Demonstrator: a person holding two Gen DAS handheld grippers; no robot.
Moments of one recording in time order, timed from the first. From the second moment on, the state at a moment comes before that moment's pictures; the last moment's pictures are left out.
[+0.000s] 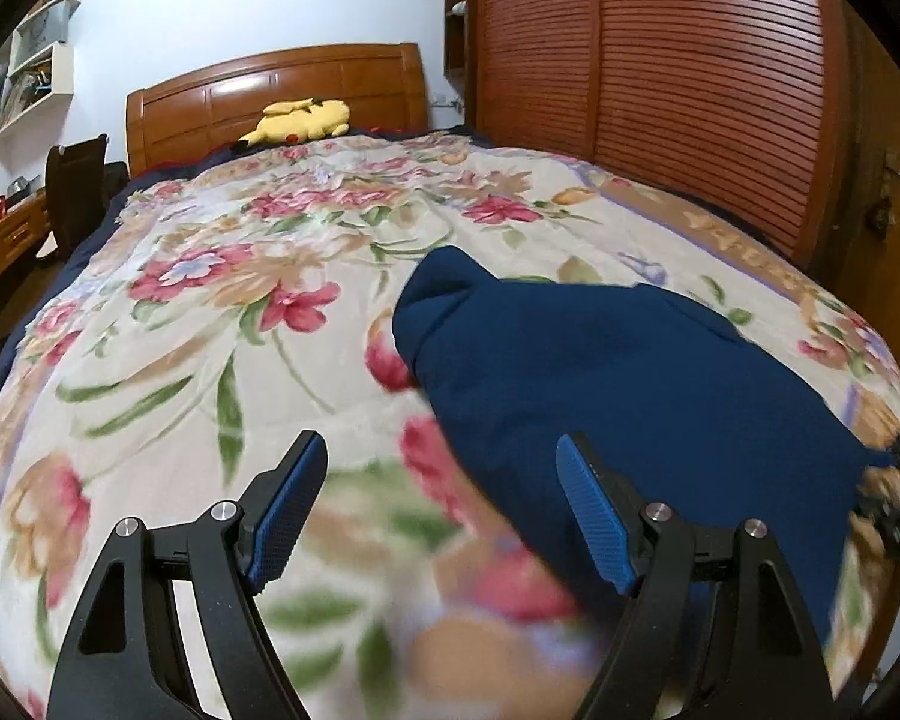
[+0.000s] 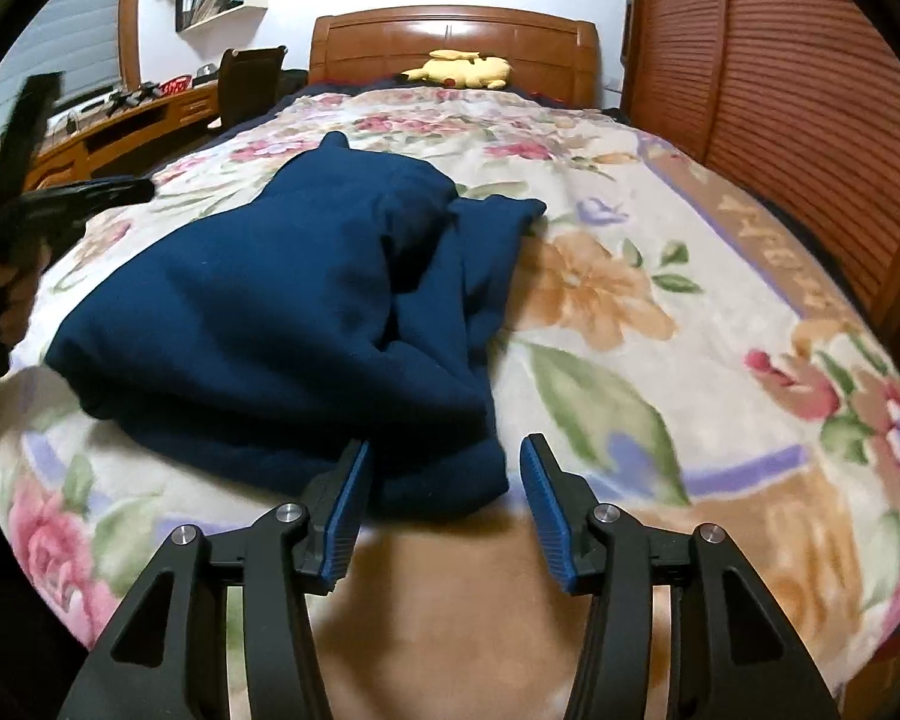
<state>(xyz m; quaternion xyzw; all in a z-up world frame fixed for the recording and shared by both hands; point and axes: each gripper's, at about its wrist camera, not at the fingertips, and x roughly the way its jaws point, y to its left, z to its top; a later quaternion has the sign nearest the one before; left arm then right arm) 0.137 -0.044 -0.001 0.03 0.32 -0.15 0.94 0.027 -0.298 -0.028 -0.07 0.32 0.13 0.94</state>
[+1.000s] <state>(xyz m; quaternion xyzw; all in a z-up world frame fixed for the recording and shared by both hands) 0.267 -0.111 -0.009 0.08 0.41 -0.14 0.90 0.050 -0.313 -0.043 0.03 0.30 0.20 0.93</state>
